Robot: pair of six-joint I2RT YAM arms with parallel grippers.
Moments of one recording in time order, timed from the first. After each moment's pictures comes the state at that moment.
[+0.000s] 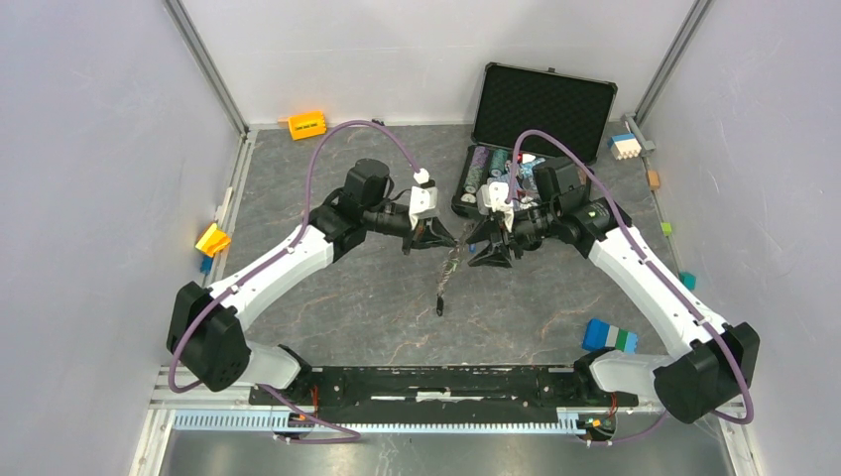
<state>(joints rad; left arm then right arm) -0.63 1.39 1.10 -0.18 0.97 0.46 0.44 1.24 1.16 -0.70 -1.03 -0.75</state>
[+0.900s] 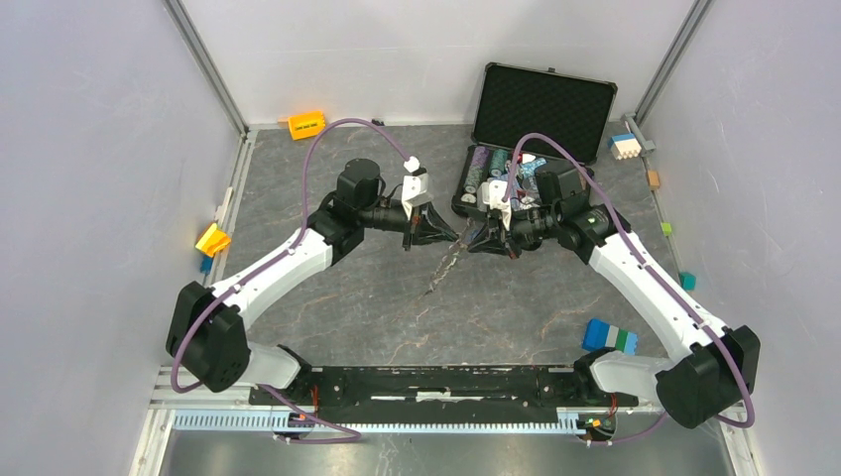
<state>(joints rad) -0.60 1.39 1.04 0.09 1.02 0.16 0.44 1.22 1.09 -0.59 -0.96 -0.65</state>
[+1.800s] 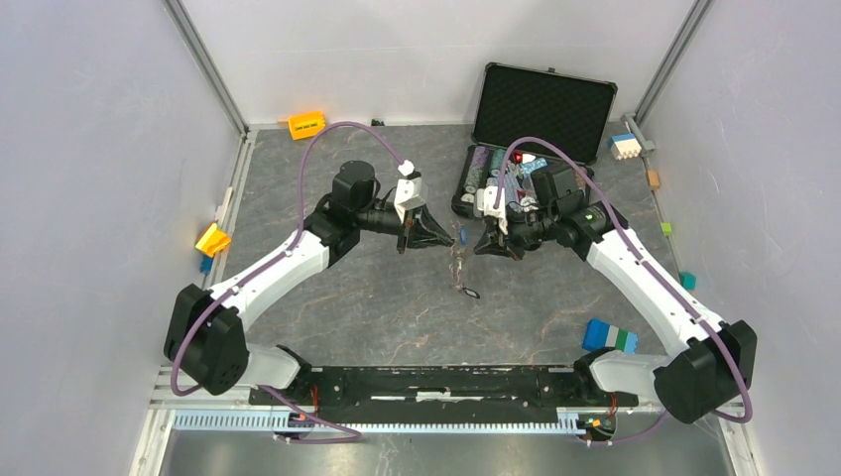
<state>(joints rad) -0.58 1.37 1.00 0.11 1.10 0.17 0.44 1.24 1.10 -0.70 -0.85 -0.76</state>
